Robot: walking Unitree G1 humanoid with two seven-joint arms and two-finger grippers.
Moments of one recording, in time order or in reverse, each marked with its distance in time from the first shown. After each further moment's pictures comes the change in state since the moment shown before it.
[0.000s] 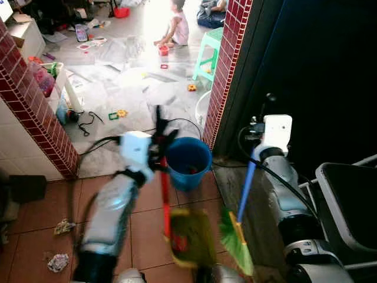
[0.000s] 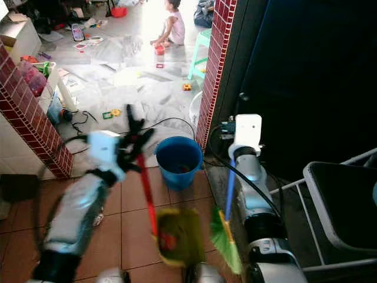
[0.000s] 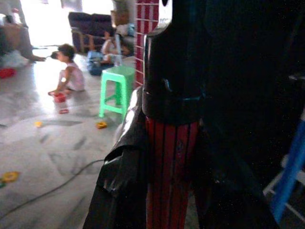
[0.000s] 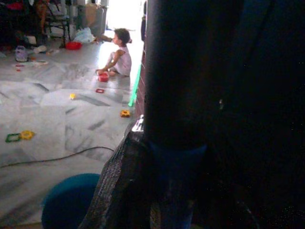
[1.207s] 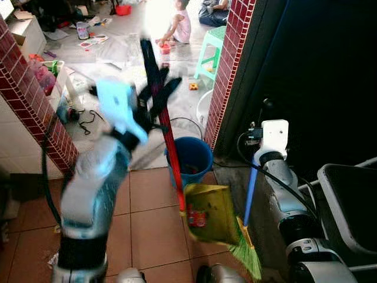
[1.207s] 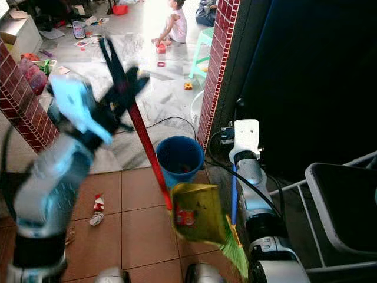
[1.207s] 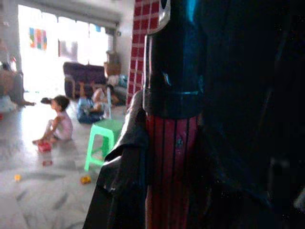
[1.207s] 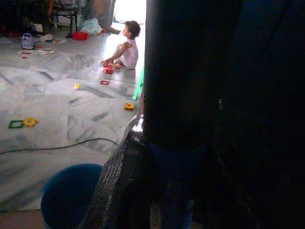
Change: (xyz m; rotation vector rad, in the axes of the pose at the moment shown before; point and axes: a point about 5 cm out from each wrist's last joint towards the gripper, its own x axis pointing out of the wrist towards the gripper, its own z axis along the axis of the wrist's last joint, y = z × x) left arm 0.019 -0.006 0.116 -0.065 -0.238 -0.077; right arm 0.000 0.001 -0.013 -0.037 0.017 0.032
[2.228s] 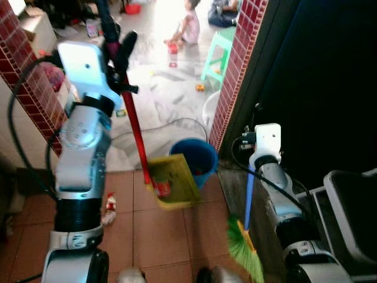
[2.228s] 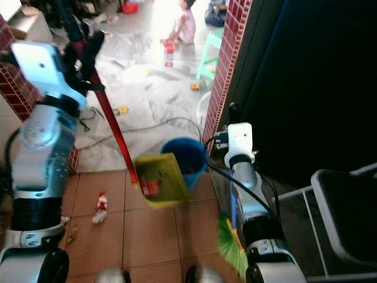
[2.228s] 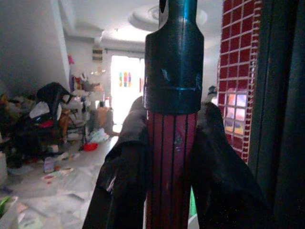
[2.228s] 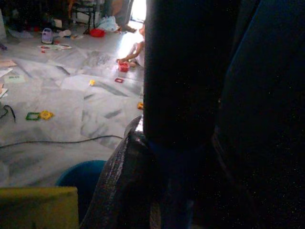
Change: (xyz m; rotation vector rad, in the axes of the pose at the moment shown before) left arm 0.022 0.049 0.012 0.208 -0.125 0.269; right arm -0.004 0.009 -0.008 -0.015 0.016 0.033
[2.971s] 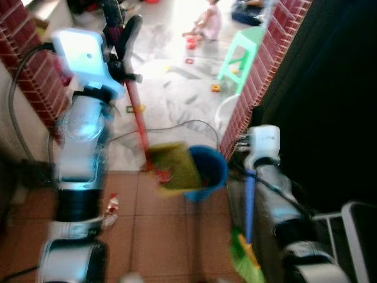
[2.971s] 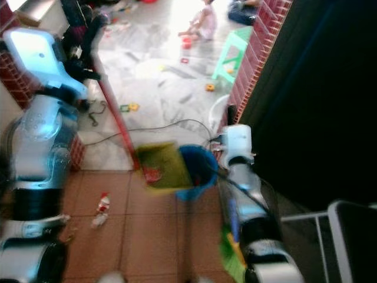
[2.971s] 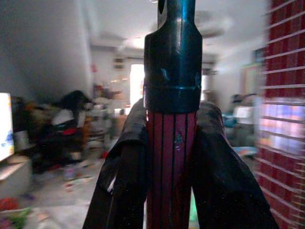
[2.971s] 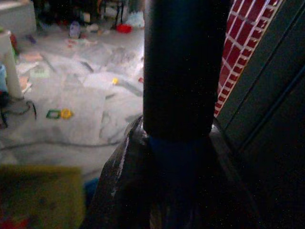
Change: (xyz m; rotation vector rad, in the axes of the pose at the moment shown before) left arm 0.009 0.016 0.011 0.042 -0.071 0.043; right arm 0.001 0.020 0.004 0.000 -0.013 0.065
